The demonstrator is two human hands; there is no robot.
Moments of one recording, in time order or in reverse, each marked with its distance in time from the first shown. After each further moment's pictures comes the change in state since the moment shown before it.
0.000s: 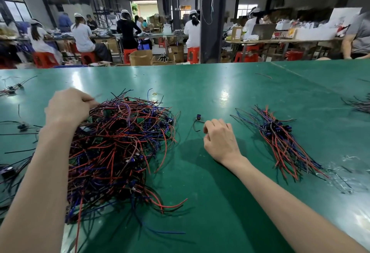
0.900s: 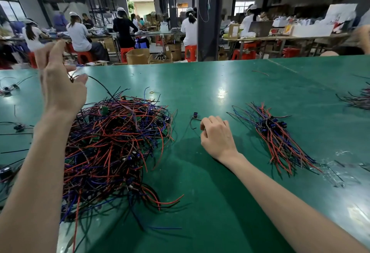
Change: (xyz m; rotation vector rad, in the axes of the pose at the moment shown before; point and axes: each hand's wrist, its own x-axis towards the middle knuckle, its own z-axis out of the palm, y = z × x) left_hand -0.005 0.030 -0.019 -0.405 0.353 0.294; right_hand -0.002 -0.001 -0.004 0.059 0.048 0.006
